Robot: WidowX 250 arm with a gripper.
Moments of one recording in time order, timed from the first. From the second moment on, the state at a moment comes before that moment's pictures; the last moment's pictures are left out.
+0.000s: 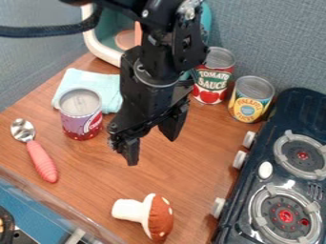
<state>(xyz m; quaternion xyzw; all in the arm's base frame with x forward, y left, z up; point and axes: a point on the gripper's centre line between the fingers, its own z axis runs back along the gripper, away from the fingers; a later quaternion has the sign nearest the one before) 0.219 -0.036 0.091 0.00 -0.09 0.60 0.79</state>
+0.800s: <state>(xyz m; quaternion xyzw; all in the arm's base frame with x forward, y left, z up) 0.221 0.052 0.085 0.00 -0.05 0.73 0.68</state>
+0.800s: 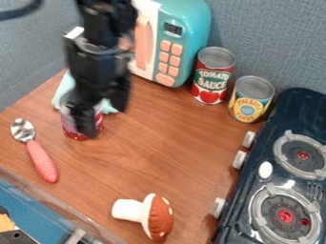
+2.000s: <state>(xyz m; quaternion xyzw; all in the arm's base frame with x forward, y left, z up) 0.256 0.218 0.032 0.05 -0.03 0.81 0.59</state>
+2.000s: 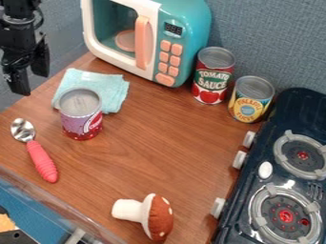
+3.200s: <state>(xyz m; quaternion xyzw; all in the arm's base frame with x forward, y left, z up) 0.266 0.153 0.000 0.02 0.00 0.76 0.65</state>
